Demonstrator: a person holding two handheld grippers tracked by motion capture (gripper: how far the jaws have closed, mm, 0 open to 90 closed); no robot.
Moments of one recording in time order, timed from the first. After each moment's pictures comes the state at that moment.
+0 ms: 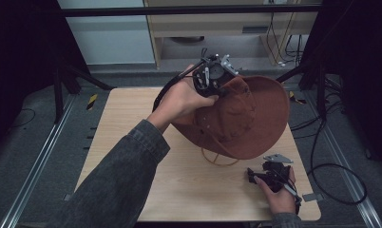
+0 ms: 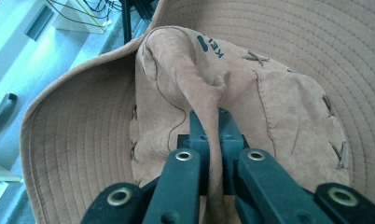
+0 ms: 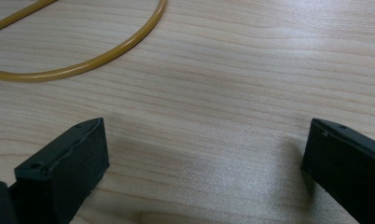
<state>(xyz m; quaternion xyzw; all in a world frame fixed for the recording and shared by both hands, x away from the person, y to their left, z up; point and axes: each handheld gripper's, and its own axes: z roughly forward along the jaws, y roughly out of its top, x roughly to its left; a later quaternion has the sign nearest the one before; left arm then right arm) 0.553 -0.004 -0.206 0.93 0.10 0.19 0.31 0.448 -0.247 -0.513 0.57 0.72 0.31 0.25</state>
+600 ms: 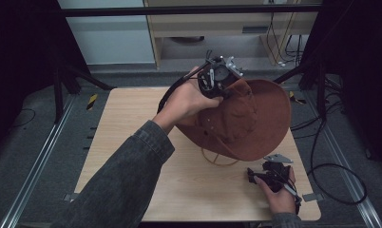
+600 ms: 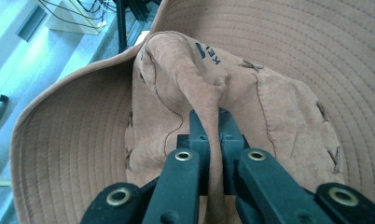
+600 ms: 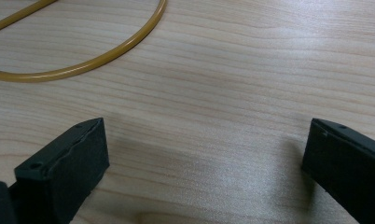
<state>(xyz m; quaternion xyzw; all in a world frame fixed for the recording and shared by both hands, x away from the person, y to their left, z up) 0.553 -0.015 -0.210 0.93 0.10 0.18 0.32 0.448 -0.247 -0.513 0.57 0.72 0.31 0.25</state>
